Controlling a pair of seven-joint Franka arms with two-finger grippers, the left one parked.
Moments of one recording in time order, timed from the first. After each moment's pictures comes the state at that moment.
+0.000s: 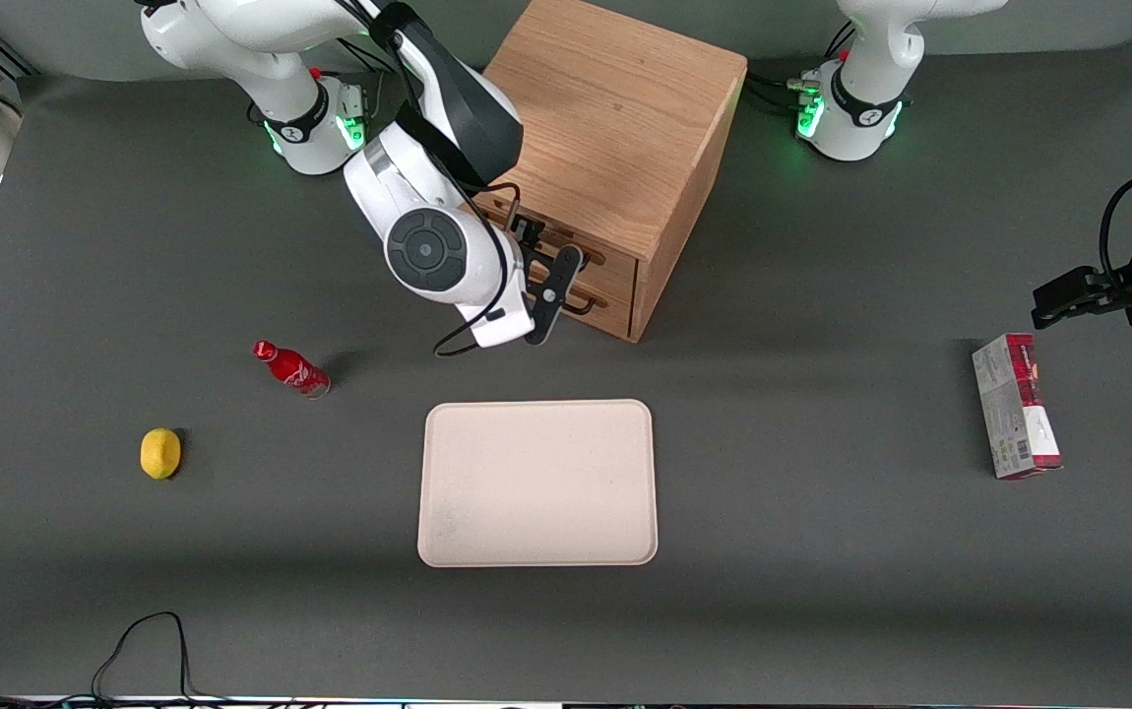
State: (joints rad) arm 0.68 0.48 -0.03 -1.45 0.35 1.65 -0.50
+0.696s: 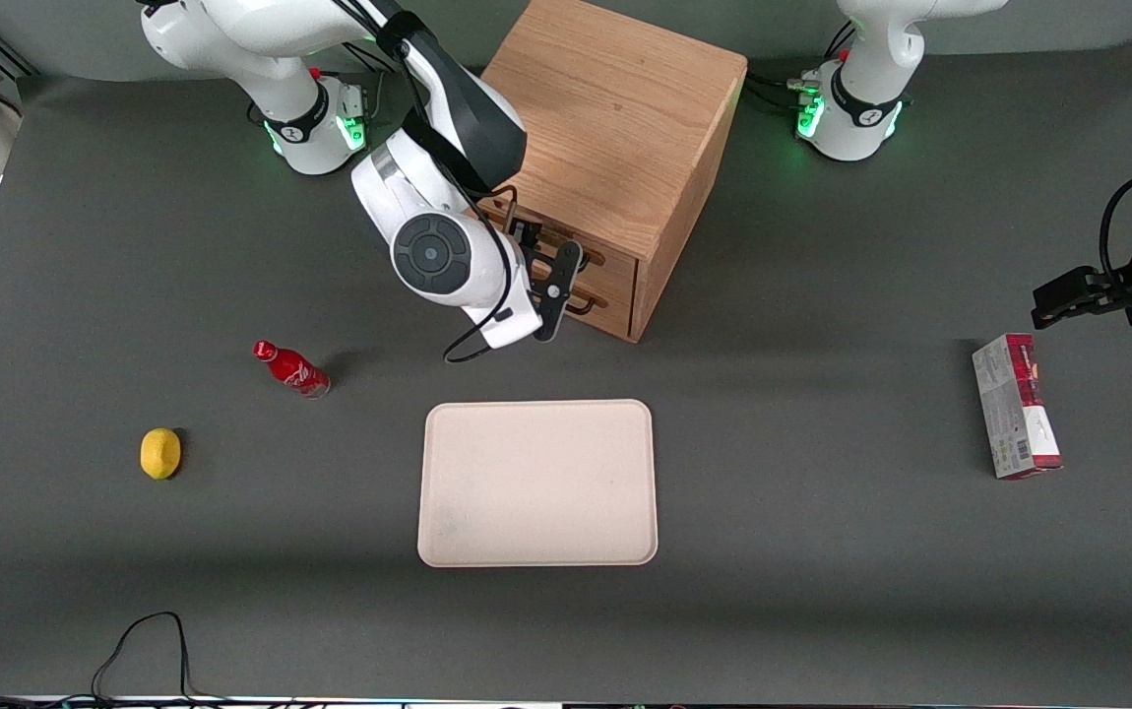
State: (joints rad) arm 0.68 0.48 -0.03 -1.48 0.35 1.70 -0.62
